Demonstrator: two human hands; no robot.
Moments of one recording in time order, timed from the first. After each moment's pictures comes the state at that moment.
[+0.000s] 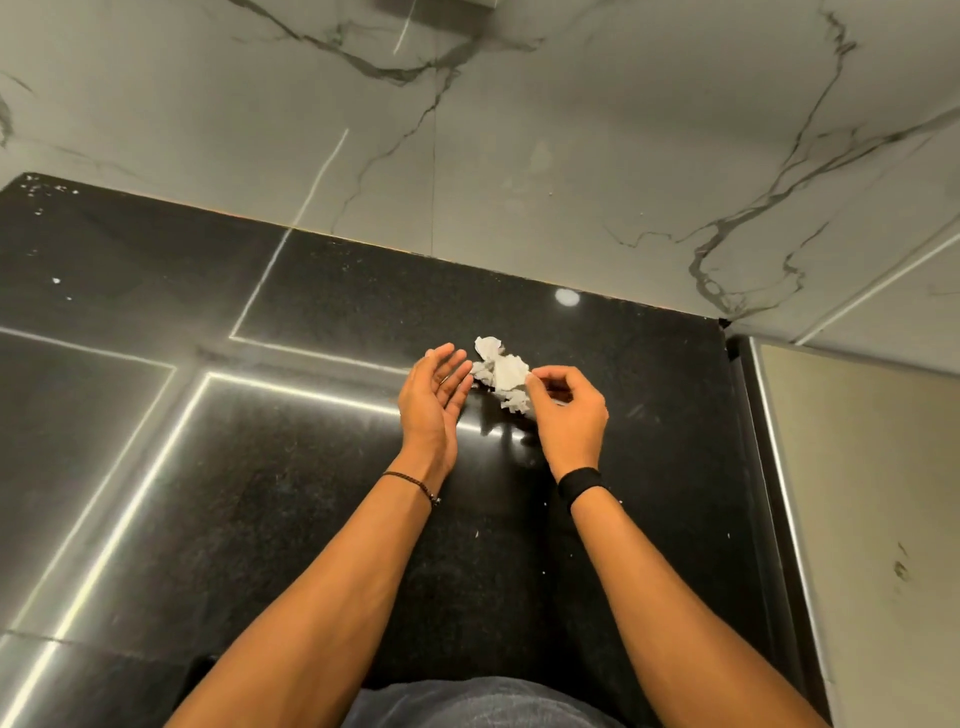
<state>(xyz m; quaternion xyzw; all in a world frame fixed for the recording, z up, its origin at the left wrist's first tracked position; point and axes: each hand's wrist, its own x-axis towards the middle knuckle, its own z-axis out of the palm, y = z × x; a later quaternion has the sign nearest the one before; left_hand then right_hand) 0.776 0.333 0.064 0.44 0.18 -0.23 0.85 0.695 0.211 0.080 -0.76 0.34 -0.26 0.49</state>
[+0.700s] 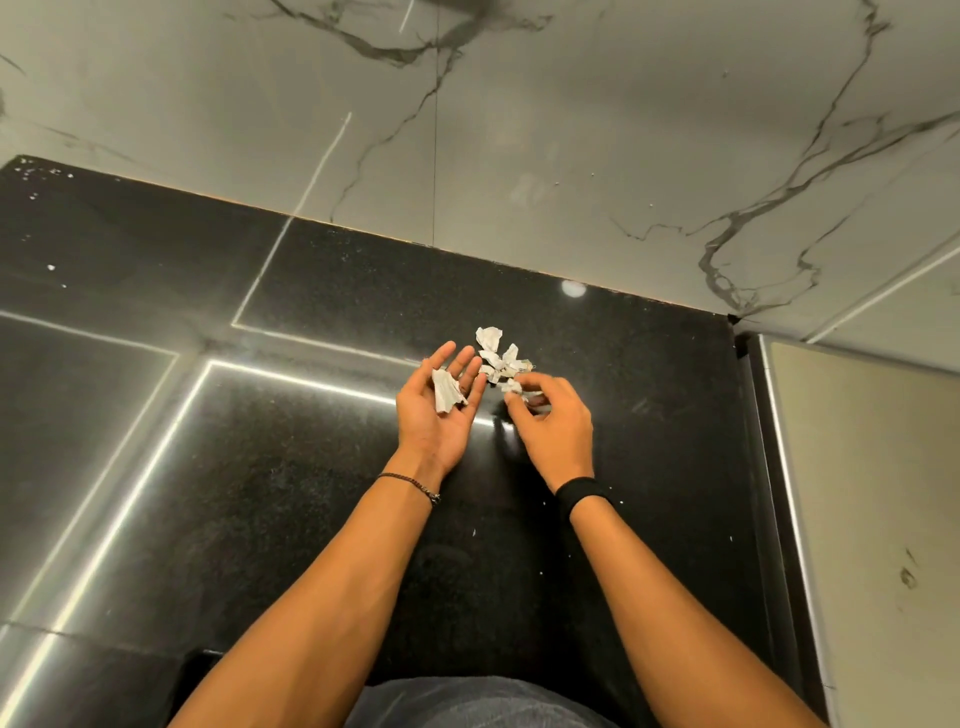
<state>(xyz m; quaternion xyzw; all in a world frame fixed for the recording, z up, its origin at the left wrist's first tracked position) 0.779 0.332 0.055 0.28 0.24 -0.30 0.88 0.692 0.207 0.056 -0.85 0.26 -0.18 0.43</state>
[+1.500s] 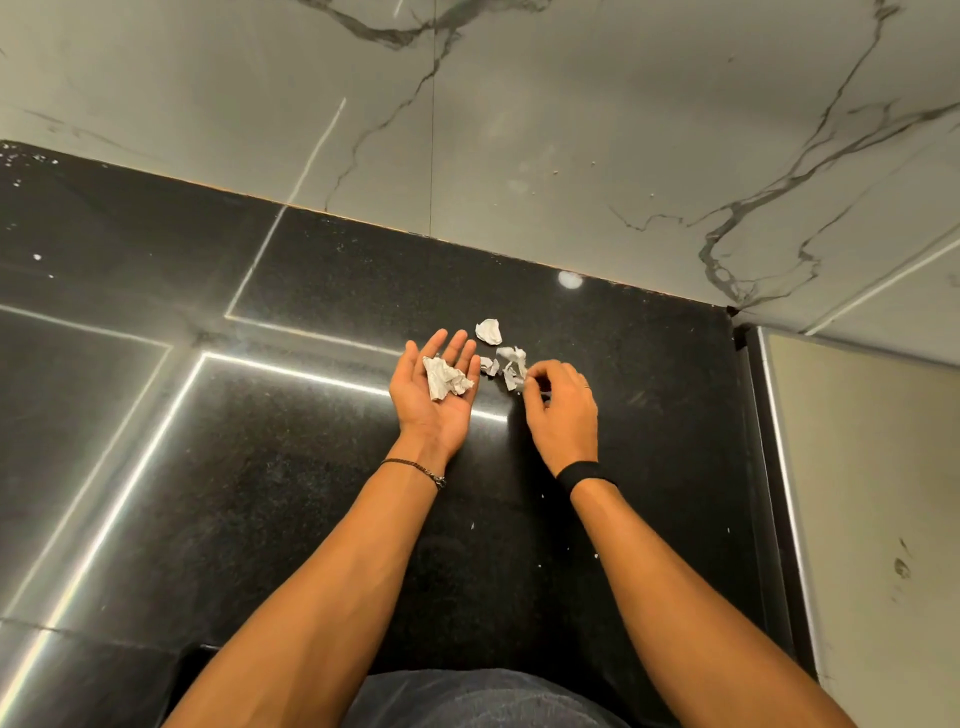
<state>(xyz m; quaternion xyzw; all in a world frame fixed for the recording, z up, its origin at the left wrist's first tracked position) 0.787 0.324 0.048 0.26 0.25 -0.27 0.90 0.697 0.193 0.048 -0.91 0.24 -0.17 0.30</state>
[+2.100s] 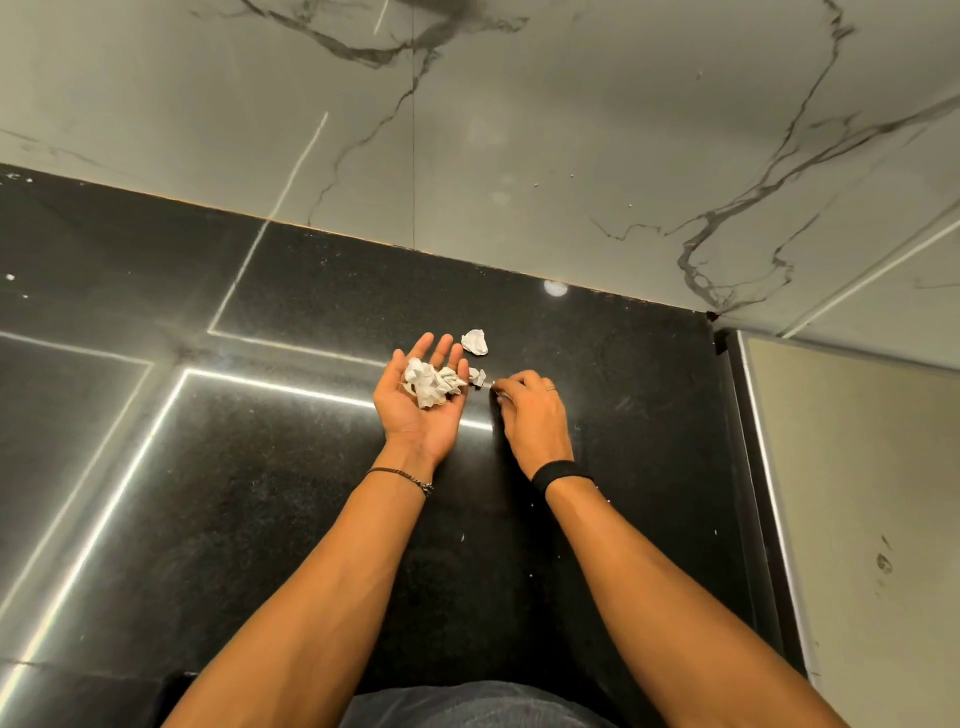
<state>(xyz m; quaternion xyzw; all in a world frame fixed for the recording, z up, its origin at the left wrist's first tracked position) 0.792 0.322 0.052 0.22 0.25 -0.27 0.90 0.710 0.195 0.035 -0.95 0.18 -0.11 0.21</state>
